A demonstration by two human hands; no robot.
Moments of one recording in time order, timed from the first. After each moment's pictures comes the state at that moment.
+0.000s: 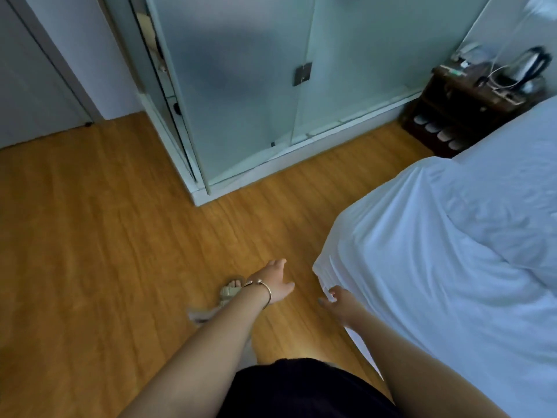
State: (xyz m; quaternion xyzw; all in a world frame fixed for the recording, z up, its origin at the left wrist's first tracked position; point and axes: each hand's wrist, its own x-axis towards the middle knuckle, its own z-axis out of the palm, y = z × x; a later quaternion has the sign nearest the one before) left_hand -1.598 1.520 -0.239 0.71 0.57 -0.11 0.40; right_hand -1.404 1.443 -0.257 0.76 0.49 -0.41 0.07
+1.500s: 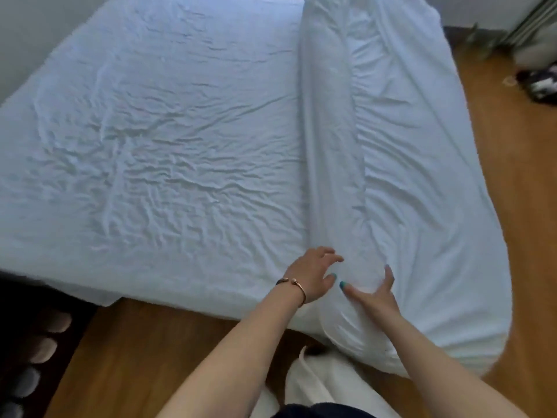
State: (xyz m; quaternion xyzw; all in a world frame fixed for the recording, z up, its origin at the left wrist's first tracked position) left_hand -0.789 1.905 -0.212 0.71 -0.61 -0.34 0.13; right_hand -0.969 1.846 -0.248 0.54 -0.67 -0.03 -0.51
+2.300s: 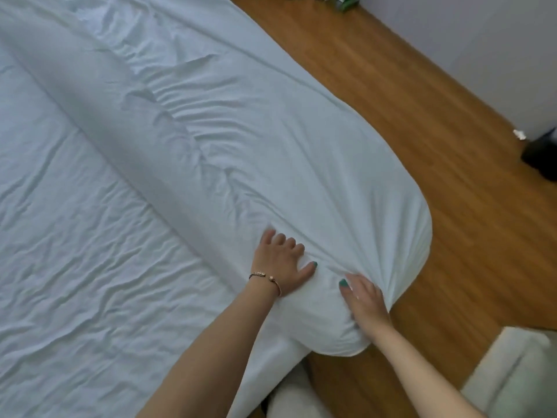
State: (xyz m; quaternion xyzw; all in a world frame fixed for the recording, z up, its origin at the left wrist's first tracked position) left_hand -0.756 1.781 -0.291 0.42 -0.90 -0.13 -0.06; right_hand -0.932 1.914 -0.288 0.37 -0.82 0.10 -0.42
